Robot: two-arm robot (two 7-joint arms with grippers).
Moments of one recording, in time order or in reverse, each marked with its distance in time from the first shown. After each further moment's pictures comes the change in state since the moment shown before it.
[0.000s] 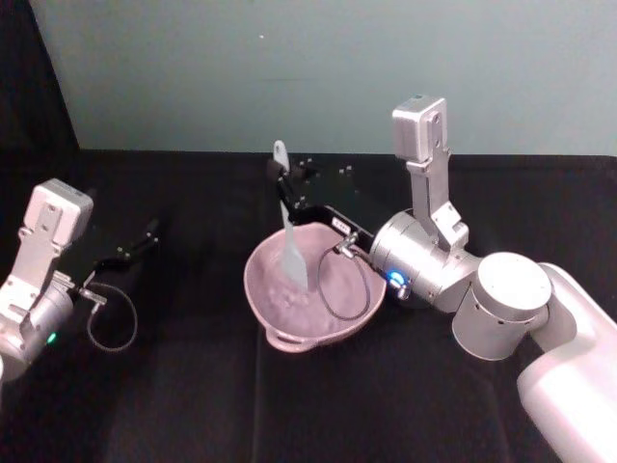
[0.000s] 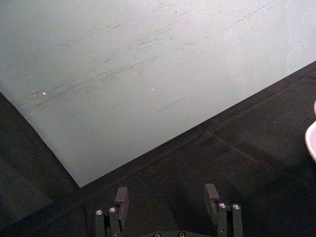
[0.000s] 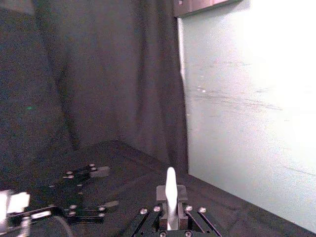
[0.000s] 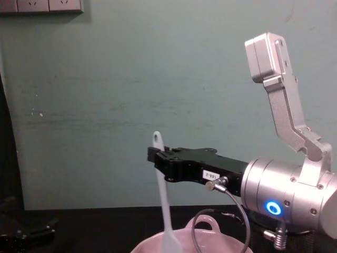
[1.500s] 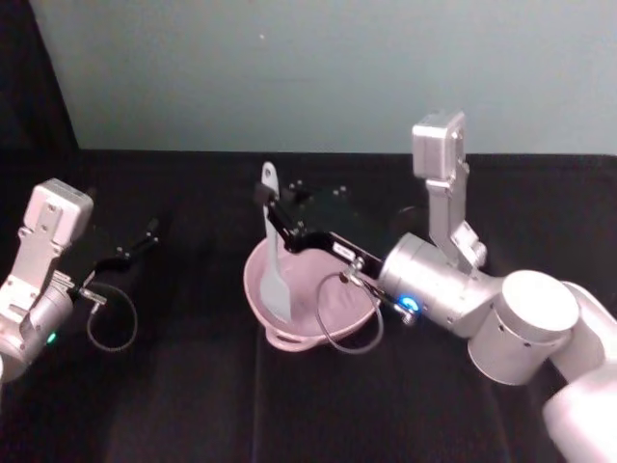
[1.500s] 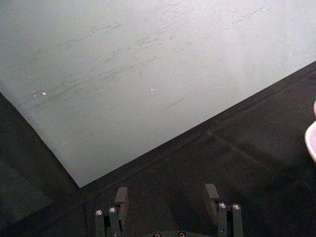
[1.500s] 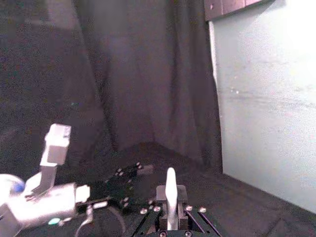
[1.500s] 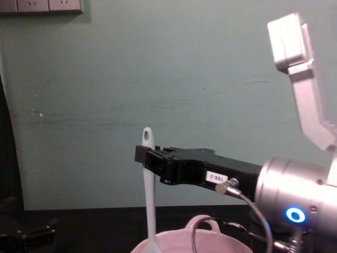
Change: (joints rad) left arm 0.000 0.000 0.000 0.000 0.000 0.000 0.000; right arm -0.081 0.078 -0.014 -0.157 0.103 0.048 0.080
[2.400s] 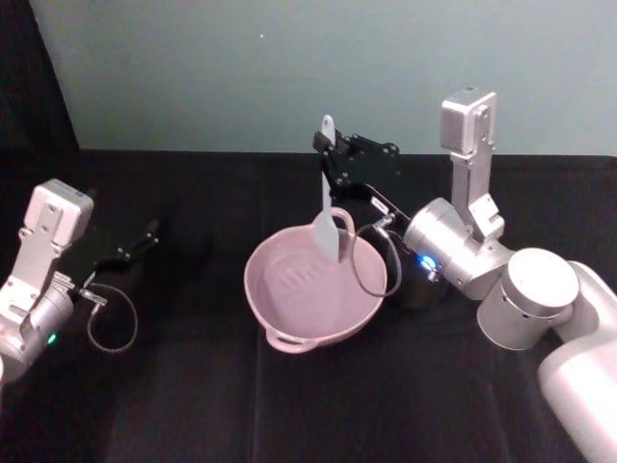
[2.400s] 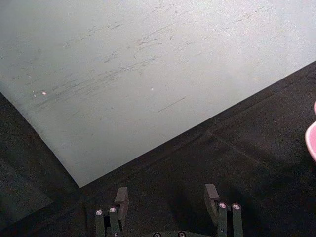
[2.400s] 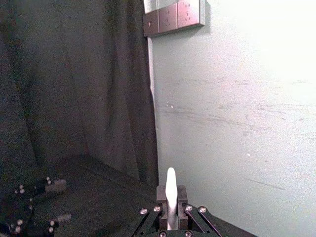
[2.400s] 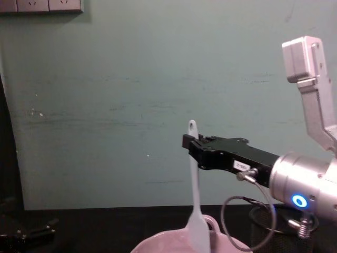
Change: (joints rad) left arm 0.000 0.000 0.000 0.000 0.000 0.000 0.000; right arm 0.102 -0.072 0.082 0.242 -0.117 -0.169 -0.089
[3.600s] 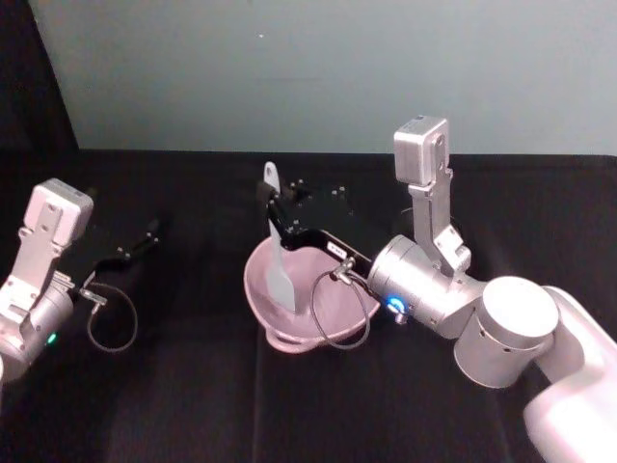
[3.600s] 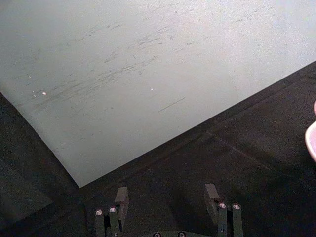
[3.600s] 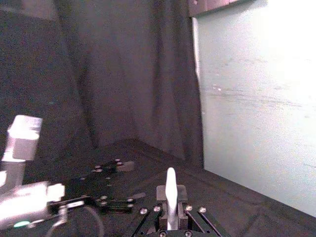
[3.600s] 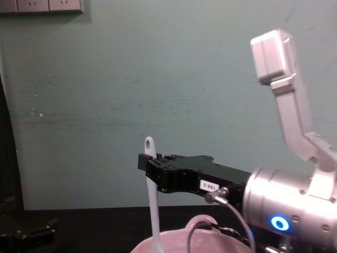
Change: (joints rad) left arm 0.000 0.000 0.000 0.000 0.000 0.000 0.000; right arm -0.104 0.021 -0.069 -0.197 0.028 0.147 0.031
